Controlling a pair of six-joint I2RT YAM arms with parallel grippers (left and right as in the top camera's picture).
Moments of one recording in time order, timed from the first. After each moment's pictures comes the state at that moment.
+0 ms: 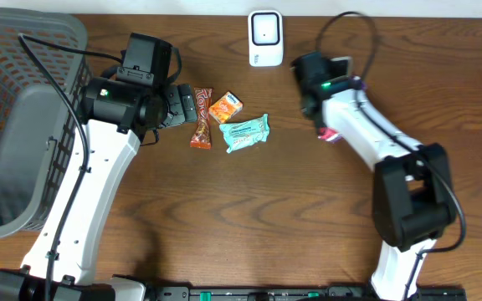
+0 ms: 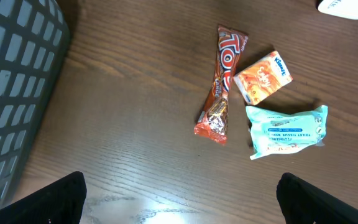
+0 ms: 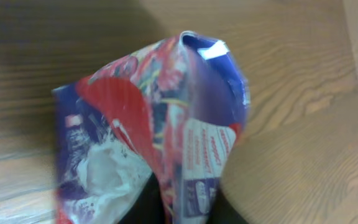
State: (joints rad) left arm -0.25 1.52 1.56 -1.16 -0.13 -0.45; right arm 0.38 2.02 1.47 -0.74 0.76 0.34
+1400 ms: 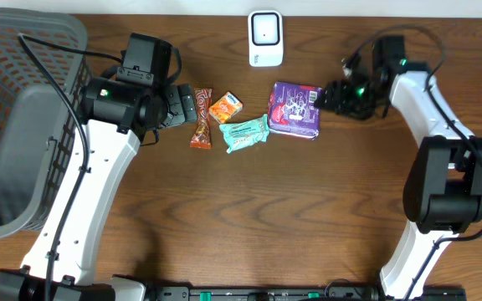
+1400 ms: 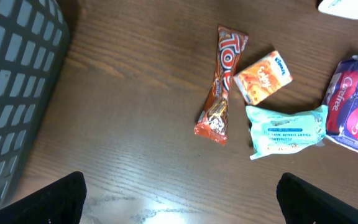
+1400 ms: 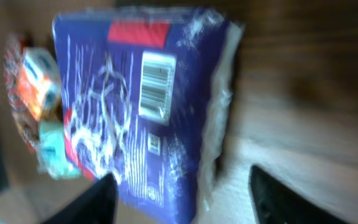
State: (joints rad) left arm -0.25 1.52 1.56 -1.16 -0.13 -0.45; right arm 0.00 2.06 1.51 -0.76 -0.58 0.14
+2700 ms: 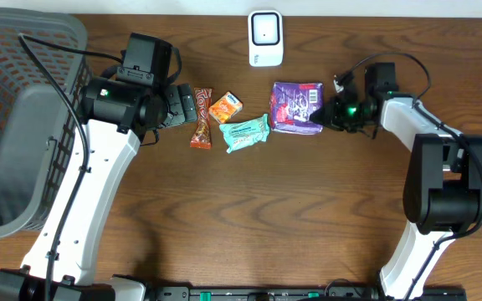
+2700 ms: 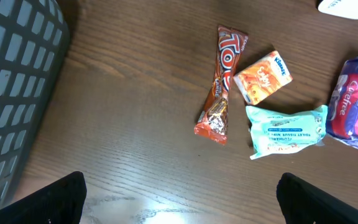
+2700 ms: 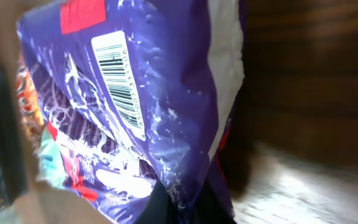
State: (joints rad) left arm -0.25 1.52 1.56 -1.16 -0.13 -0.45; right arm 0.00 2.06 1.32 -0.49 -0.67 0.23
